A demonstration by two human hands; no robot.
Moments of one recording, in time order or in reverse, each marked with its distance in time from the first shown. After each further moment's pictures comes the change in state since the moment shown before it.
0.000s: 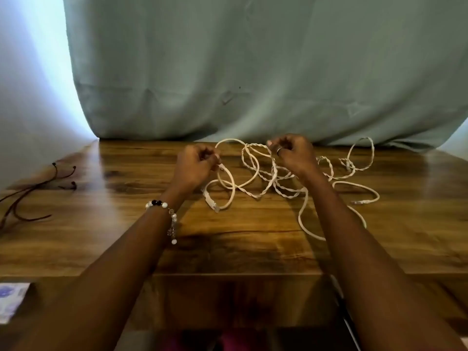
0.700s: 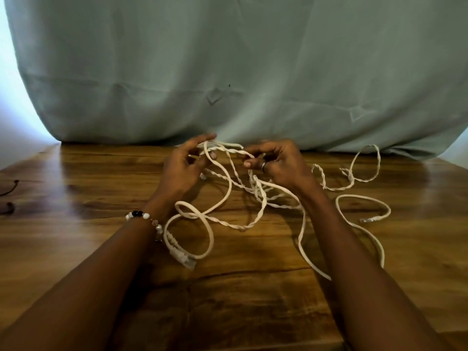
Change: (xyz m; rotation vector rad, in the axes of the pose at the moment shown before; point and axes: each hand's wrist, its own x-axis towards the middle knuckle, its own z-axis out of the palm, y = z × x) left_hand 0.050 -0.030 0.021 -0.230 -0.014 0.173; right_hand 0.018 0.001 0.019 0.198 -0.279 -0.270
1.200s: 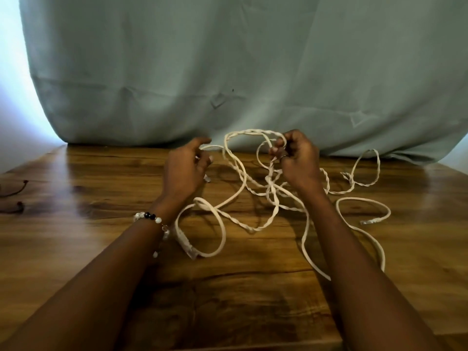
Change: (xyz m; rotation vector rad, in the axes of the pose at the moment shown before) left_hand 0.005 0.003 -0.005 0.585 0.155 0.135; right_hand 0.009 0.021 -0.009 -0.116 0.408 0.048
